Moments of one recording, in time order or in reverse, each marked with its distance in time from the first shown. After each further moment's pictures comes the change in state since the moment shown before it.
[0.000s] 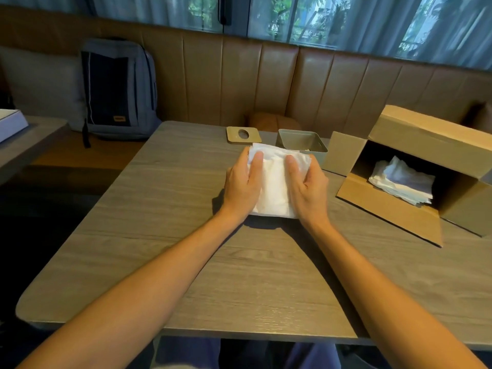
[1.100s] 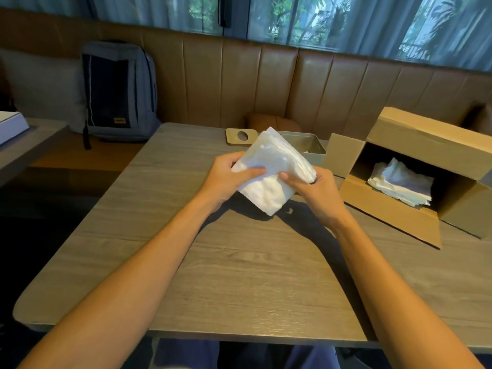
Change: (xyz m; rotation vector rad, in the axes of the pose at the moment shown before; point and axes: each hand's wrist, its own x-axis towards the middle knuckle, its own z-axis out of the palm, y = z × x) left_hand 0.024 0.003 -0.038 -0.169 -0.266 -0.161; right_hand 0.012 -0.001 -0.034 0.230 -0.355 0.134
